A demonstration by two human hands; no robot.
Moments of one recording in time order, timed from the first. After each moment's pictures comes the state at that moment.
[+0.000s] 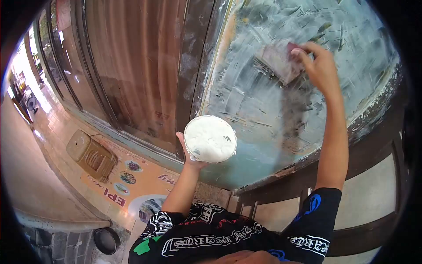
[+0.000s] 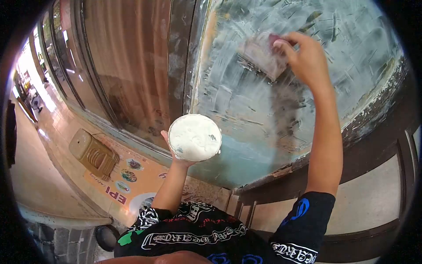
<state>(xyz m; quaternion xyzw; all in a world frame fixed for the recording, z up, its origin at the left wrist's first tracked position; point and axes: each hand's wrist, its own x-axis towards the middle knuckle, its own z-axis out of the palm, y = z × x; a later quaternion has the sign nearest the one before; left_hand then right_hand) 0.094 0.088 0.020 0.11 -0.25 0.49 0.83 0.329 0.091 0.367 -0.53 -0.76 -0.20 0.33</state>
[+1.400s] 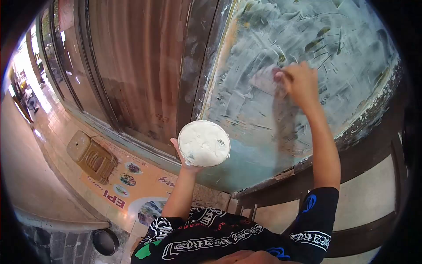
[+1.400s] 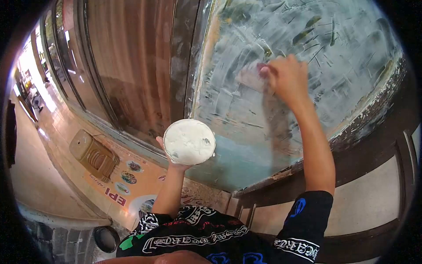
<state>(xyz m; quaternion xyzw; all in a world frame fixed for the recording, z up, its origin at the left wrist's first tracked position) 0.078 0.086 -0.003 0.17 -0.10 0.59 0.78 0.333 0.107 0.305 -0.50 -0.74 -0.40 0.21</state>
